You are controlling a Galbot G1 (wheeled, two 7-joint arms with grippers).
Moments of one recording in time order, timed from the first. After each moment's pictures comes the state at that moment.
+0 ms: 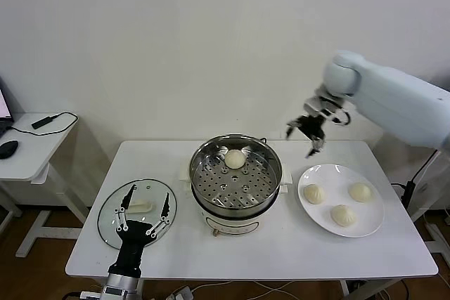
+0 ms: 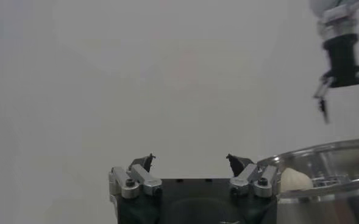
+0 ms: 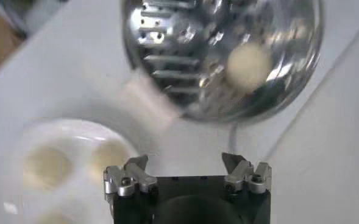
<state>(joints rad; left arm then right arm) 1.63 -1.37 -0.48 -2.05 0.16 -0.33 -0.08 0.53 0.80 -1.25 1.09 0.23 0.18 -1.27</state>
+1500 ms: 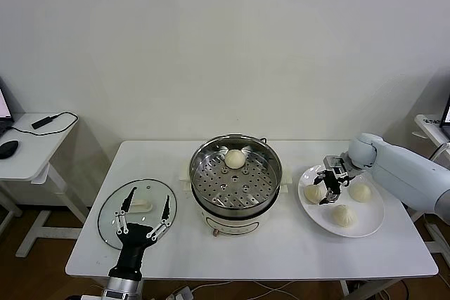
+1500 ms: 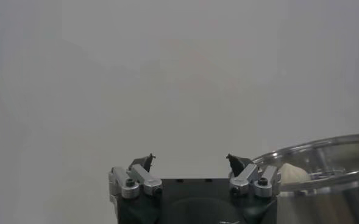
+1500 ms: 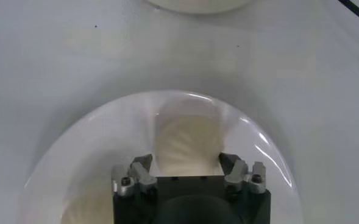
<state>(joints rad) 1.65 -1.38 -0.48 -2.06 0.17 -0.33 -0.09 0.14 0.80 -1.06 0.89 0.15 0.03 -1.02</state>
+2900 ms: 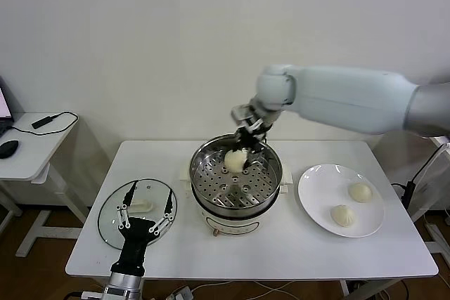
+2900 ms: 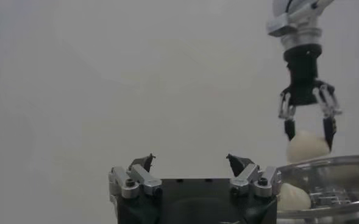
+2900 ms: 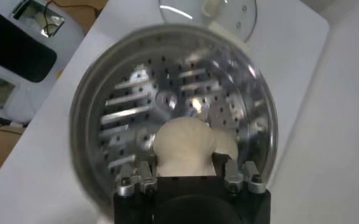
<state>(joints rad) 1.64 -1.37 -0.45 -2.09 0.17 -0.33 -0.11 0.75 1.21 -1.54 1.30 0.59 -0.23 -0.97</state>
